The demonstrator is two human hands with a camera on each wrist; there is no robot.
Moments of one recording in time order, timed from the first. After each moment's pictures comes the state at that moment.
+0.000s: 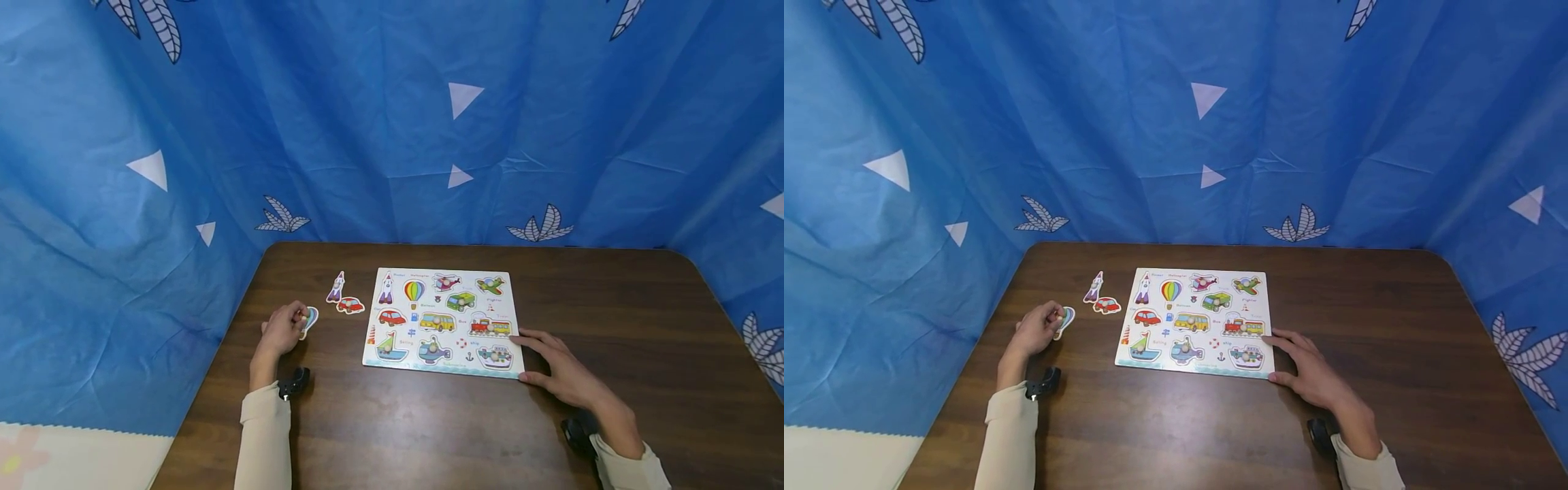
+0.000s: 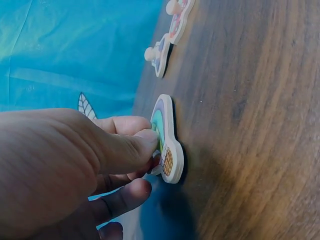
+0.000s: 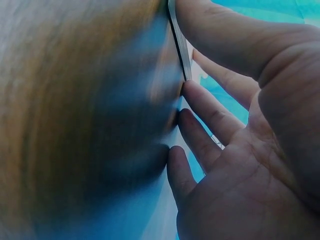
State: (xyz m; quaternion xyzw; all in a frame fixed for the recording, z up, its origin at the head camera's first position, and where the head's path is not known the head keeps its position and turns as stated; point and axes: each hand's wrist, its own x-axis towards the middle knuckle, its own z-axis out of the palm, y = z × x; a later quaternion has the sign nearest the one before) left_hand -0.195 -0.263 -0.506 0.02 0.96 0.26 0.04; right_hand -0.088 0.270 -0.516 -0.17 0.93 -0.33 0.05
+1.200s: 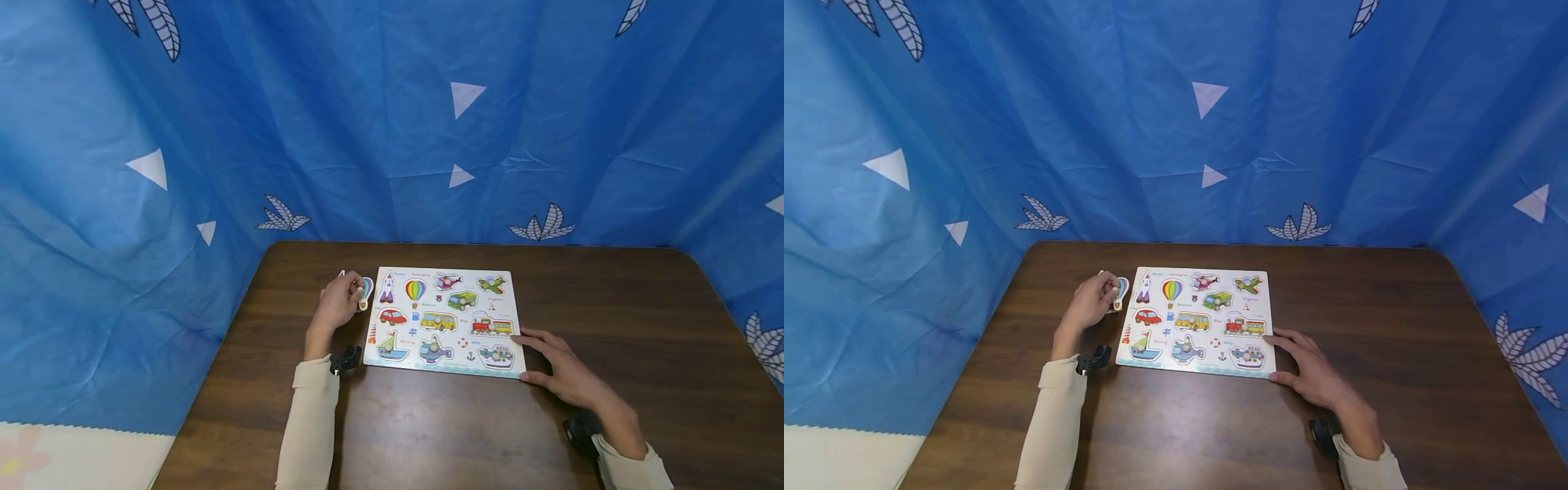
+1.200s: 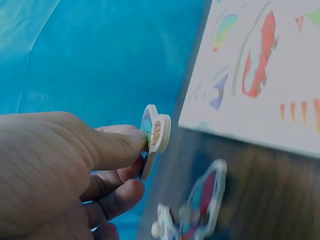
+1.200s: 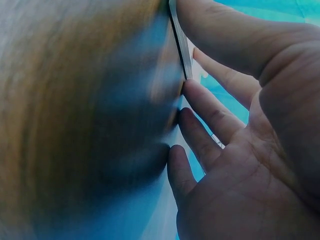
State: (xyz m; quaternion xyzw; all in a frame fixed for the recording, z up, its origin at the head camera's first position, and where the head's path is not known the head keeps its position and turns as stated) left_hand -0.231 -0.156 -0.483 0.10 0.95 0.31 0.00; right_hand -0.089 0.269 -0.515 -0.17 0.93 -0.33 0.06
